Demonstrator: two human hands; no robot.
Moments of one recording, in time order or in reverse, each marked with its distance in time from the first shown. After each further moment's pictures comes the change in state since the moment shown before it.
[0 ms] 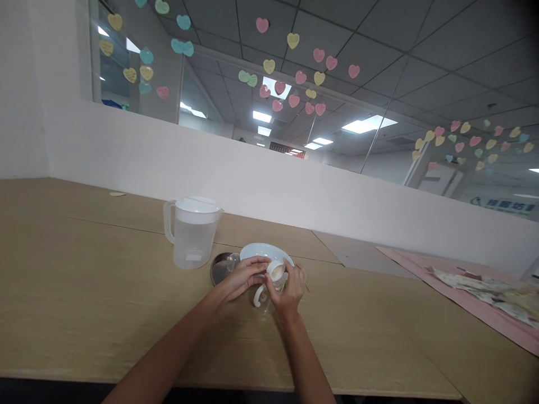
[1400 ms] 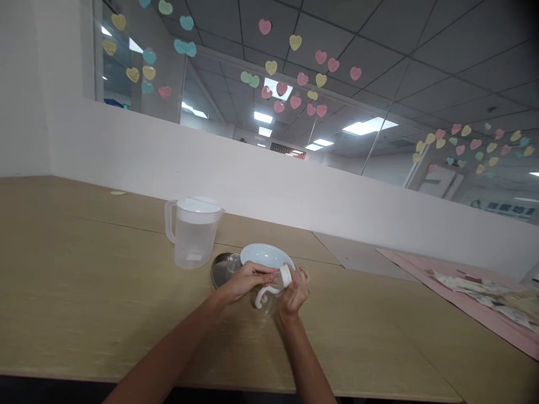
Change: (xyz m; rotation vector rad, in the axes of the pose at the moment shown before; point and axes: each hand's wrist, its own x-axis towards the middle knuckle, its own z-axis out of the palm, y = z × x) left_hand -0.004 0.001 0.005 0.417 -0.159 0.073; right_hand -0.014 0.009 0.003 0.208 0.055 0.191
